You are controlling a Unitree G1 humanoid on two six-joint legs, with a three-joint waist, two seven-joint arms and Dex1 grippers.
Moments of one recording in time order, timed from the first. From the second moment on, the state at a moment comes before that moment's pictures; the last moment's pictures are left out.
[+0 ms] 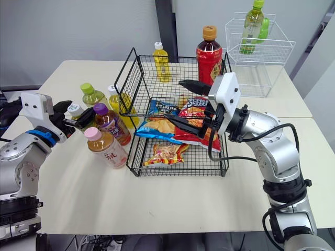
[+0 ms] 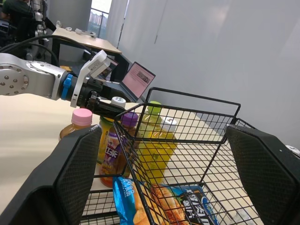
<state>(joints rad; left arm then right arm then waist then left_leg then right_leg) -0.36 0.69 0.40 0.01 -0.45 0.45 -0.52 -0.65 -0.46 0.07 -0.39 0.49 0.44 0.76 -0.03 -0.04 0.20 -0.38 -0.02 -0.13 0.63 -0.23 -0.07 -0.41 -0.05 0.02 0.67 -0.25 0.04</state>
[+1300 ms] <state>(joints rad) -1.24 0.97 0.25 0.34 -0.63 0.71 -0.89 -0.63 -0.43 0.04 -0.39 0.41 0.36 0.66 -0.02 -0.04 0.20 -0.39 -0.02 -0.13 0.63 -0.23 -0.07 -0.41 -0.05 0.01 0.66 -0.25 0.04</state>
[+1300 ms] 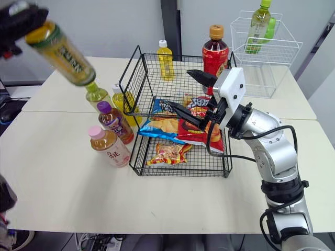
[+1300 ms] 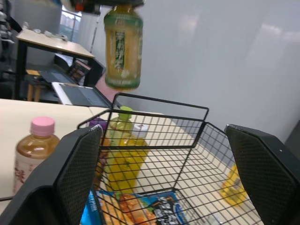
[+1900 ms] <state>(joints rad) -1.57 0.43 0.02 0.95 -0.33 0.33 -1.05 -0.51 -0.46 -0.02 -0.56 0.34 0.42 0.48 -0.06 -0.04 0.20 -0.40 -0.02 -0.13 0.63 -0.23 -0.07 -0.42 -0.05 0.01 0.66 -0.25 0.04</state>
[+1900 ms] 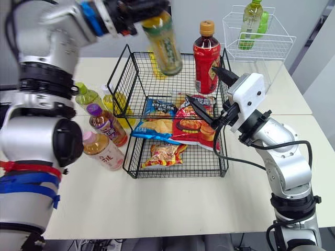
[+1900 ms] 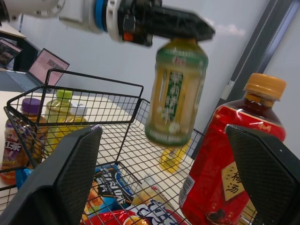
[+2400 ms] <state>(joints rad) -1.60 0.35 0.05 1.07 -0.24 0.24 -1.02 -0.48 -0.49 -0.03 -0.62 0.34 0.49 0.45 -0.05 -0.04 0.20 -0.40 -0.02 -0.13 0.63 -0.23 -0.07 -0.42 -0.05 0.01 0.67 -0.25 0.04</state>
